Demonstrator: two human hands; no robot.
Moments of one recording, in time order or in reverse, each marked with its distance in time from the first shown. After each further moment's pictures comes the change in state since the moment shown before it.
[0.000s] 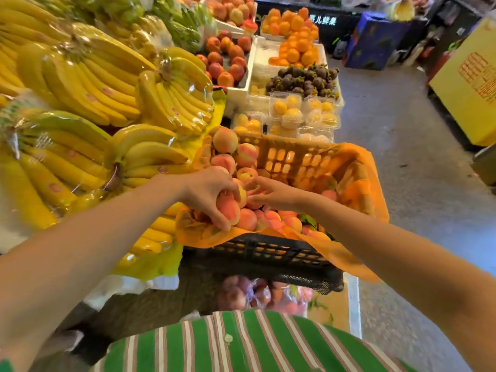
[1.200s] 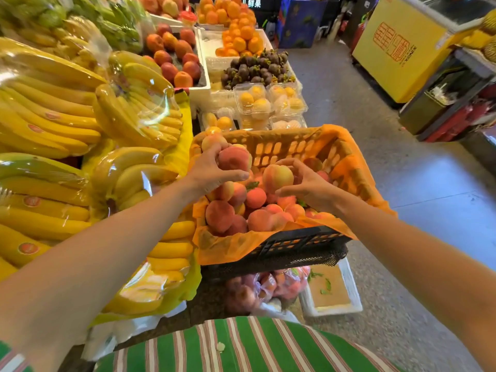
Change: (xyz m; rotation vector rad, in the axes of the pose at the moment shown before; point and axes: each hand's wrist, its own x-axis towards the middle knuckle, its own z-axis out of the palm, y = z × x) left_hand 0.023 -0.047 -0.001 -1.047 0.460 -0.107; right_hand -0.033 -0.002 0.010 0.655 0.461 0.026
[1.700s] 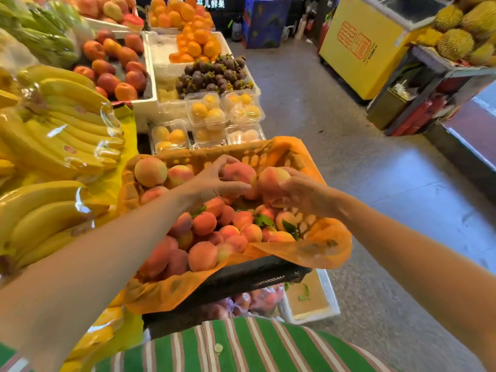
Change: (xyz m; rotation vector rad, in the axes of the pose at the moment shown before) left_hand 0.080 0.033 0.099 -0.098 -0.356 -0.128; right_hand -0.015 -0.005 -0.117 0.274 -0.085 0.149
